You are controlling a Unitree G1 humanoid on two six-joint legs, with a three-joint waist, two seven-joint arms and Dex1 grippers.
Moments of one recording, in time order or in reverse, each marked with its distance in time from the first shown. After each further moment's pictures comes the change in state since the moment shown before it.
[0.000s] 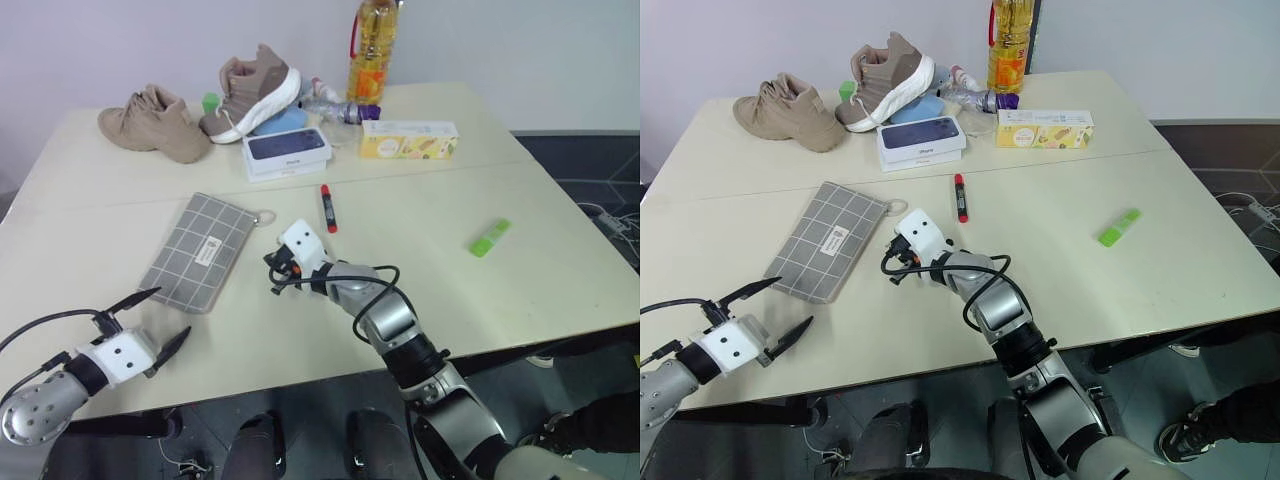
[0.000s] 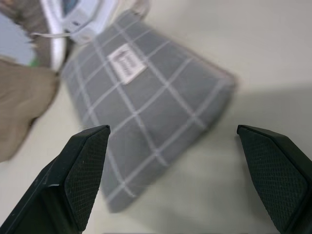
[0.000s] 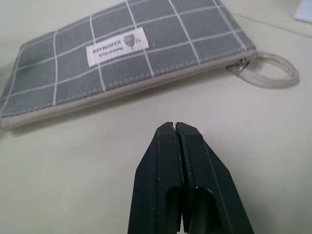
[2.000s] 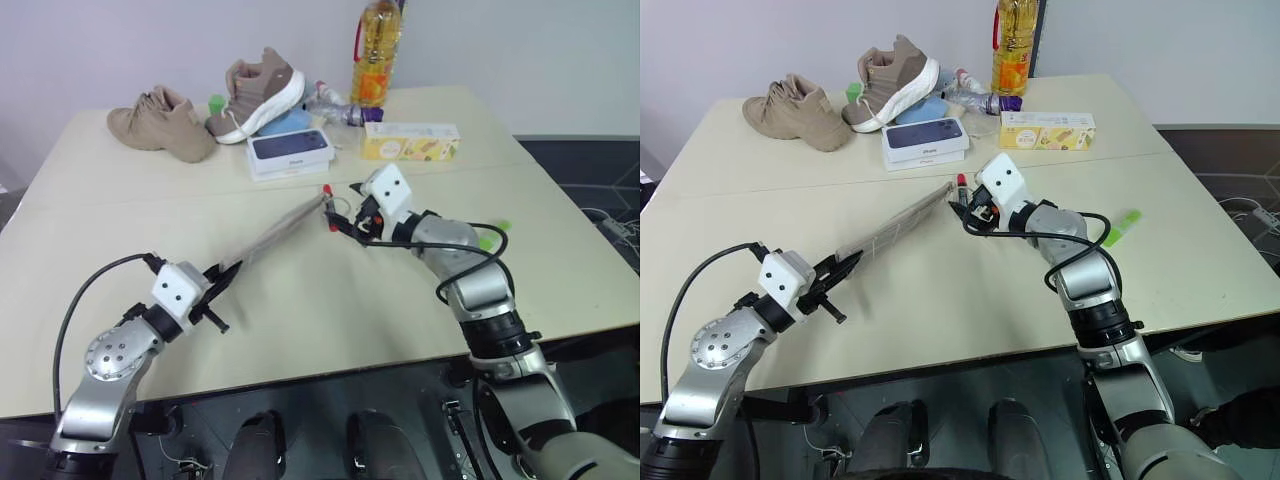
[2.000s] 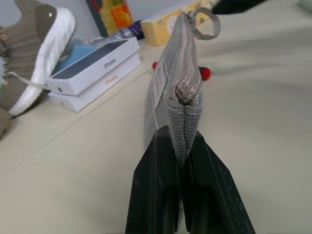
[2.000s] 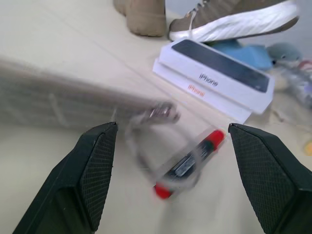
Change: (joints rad) left arm -0.311 -0.209 -0.196 -0.198 -0.284 0.423 -0.020; right arm -0.078 -0.366 -0.198 -0.147 0.037 -0.095 0.098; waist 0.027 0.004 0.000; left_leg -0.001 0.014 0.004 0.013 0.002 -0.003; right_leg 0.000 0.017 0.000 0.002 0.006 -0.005
